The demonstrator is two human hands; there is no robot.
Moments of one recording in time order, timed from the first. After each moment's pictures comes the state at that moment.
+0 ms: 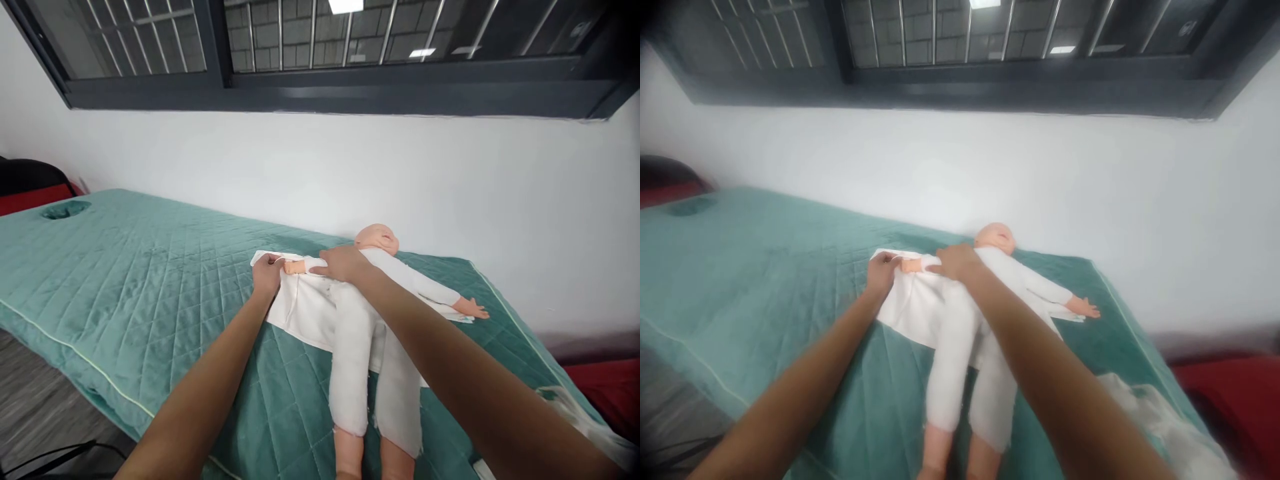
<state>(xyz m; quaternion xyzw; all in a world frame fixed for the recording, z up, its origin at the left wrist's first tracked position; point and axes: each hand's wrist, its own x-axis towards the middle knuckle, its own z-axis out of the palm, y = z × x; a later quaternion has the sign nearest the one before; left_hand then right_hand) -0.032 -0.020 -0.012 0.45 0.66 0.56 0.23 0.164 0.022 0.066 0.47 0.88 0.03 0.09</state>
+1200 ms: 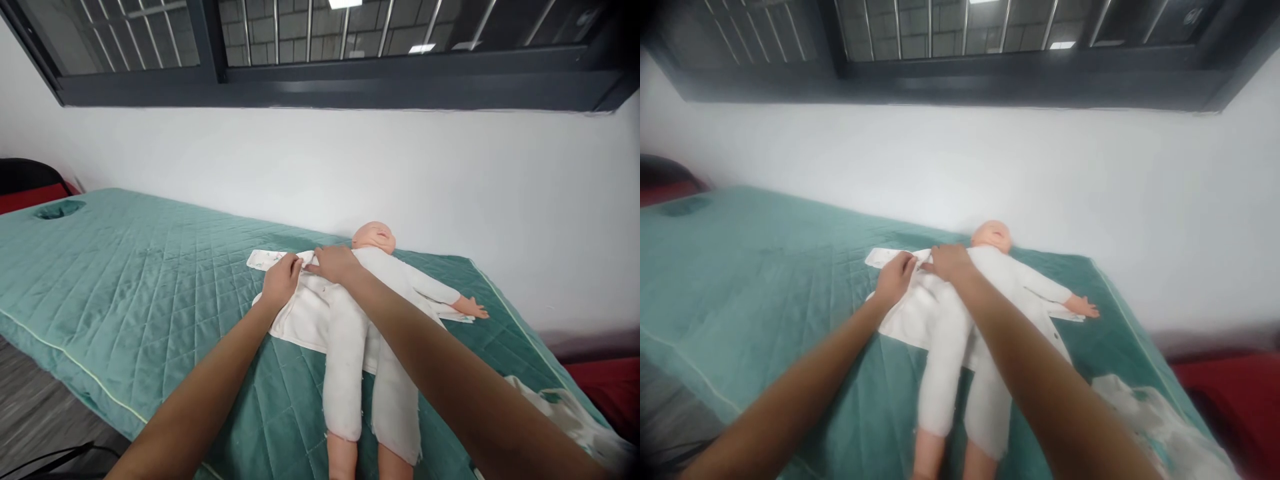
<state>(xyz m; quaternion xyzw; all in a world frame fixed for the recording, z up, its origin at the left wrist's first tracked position) -0.008 -0.028 -0.020 0.70 0.62 0.36 0.06 0.151 0.026 0.047 0.49 0.87 0.04 0.04</state>
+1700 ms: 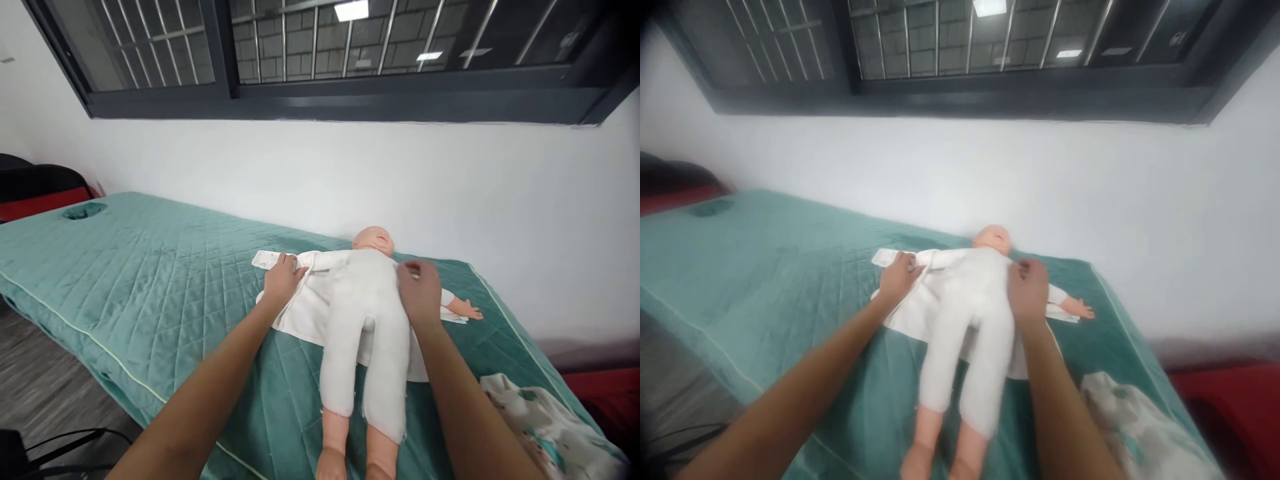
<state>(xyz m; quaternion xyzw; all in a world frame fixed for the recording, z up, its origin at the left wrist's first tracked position) -0.003 -0.036 -0.013 0.65 0.70 0.29 0.04 0.289 -0.039 0.037 0.67 0.58 -0.05 -0.45</state>
